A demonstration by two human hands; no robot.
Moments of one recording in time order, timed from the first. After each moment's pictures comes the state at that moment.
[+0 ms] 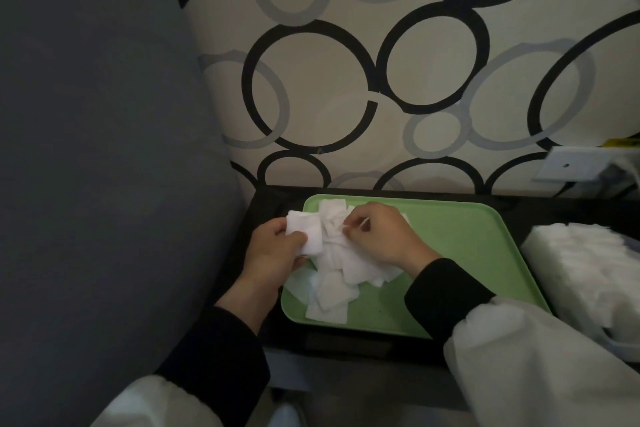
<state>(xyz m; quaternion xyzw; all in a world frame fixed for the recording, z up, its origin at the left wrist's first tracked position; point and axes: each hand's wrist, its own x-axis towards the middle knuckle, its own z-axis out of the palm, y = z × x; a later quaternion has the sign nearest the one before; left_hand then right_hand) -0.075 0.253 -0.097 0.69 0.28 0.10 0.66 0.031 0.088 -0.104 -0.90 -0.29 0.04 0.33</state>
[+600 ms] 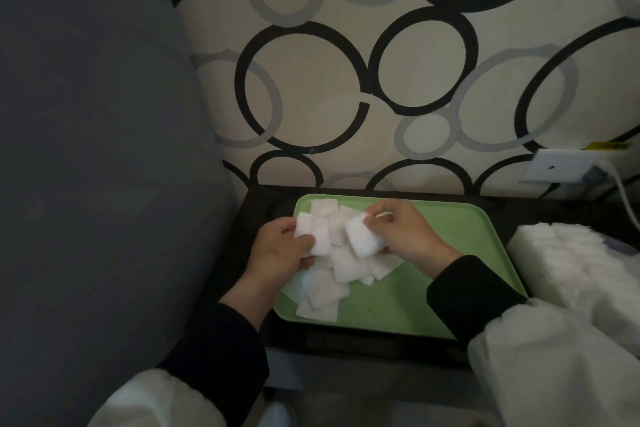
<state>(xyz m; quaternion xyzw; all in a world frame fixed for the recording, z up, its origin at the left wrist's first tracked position) -0.071 0.239 -0.094 0.70 0.24 0.07 0.67 0.021 0.057 -0.085 -0.82 -0.12 0.15 0.54</state>
